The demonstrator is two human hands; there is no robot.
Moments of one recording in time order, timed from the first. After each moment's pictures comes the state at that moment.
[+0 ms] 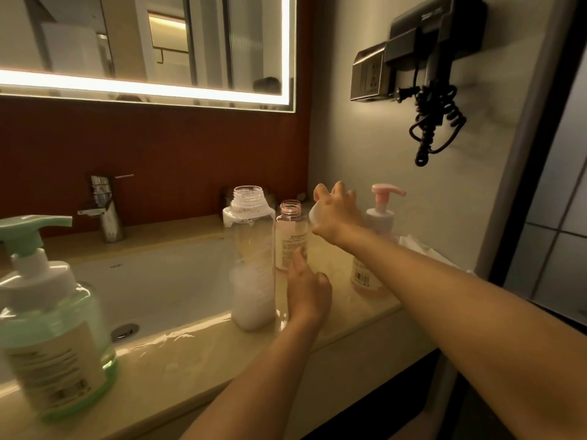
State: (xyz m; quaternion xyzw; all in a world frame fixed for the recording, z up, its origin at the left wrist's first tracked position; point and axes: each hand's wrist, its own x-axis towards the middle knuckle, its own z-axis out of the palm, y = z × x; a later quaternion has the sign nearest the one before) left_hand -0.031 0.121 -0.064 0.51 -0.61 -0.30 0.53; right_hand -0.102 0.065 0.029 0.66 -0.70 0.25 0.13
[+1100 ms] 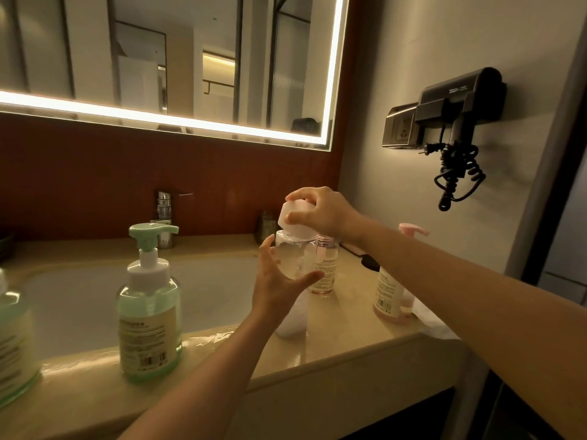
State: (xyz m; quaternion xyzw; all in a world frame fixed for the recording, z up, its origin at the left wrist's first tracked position) left_hand 0.081 0.144 -0.023 0.44 -0.61 -0.26 0.61; right_hand -0.015 0.149 0.110 0.79 -0.51 0.34 -0.05
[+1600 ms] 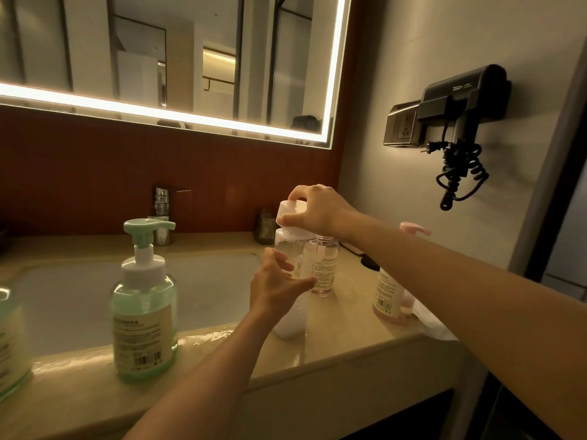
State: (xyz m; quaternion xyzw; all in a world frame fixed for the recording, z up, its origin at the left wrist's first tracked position) left_hand 0.080 0.133 -0.027 0.51 -0.63 -0.21 0.54; right_hand -0.009 0.147 0.111 0.80 -0.55 0.26 0.03
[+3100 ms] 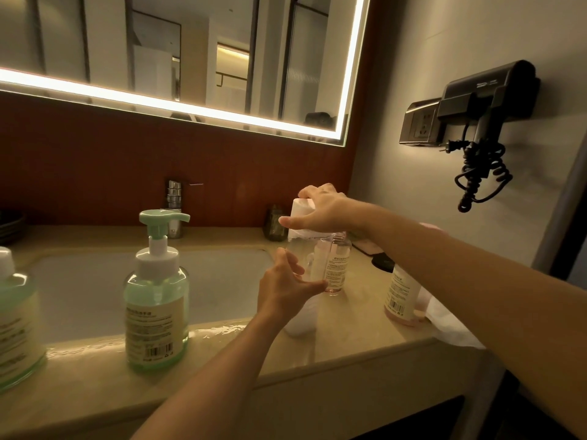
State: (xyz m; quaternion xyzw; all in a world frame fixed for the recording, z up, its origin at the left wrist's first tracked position) left_hand 0.084 0.133 -0.035 0.52 -0.65 -0.19 0.52; right_hand 0.005 0.146 0.117 0.78 -0.62 0.13 0.00
